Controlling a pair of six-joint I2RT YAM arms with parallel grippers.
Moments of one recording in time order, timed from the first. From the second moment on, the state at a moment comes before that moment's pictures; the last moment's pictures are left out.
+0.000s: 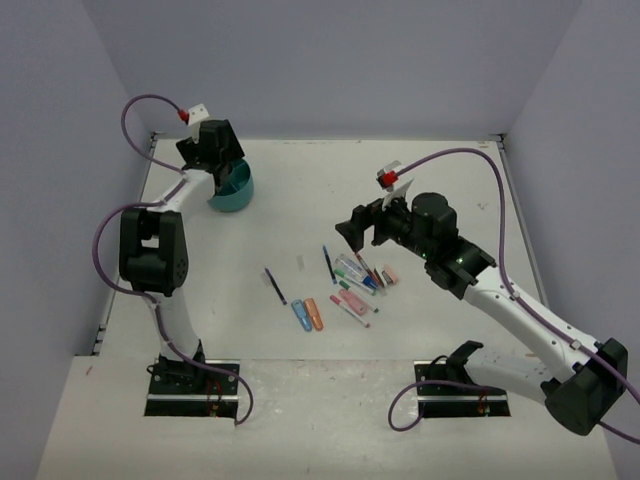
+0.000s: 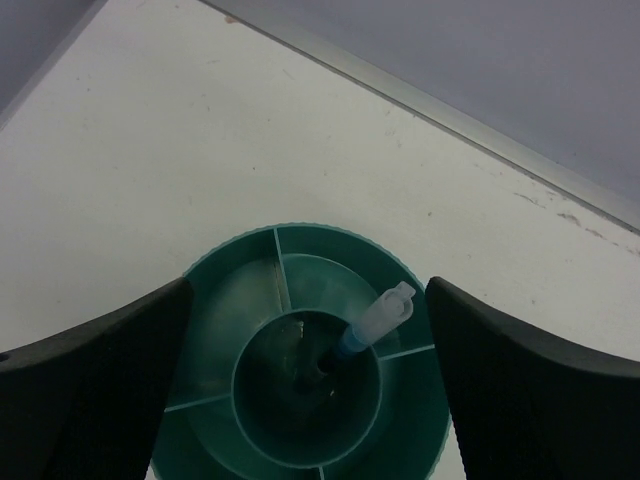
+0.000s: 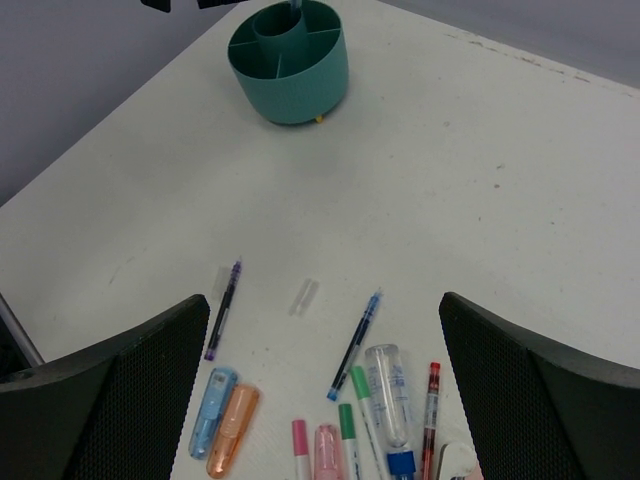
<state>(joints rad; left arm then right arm) -0.12 1.94 1.47 -0.03 -0.47 -0.41 0.66 1.07 0.93 -0.11 -0.11 0.18</state>
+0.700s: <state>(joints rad) -0.12 1.00 1.27 -0.46 -0.23 -0.58 0.69 1.83 1.38 -0.58 0.04 0.37</state>
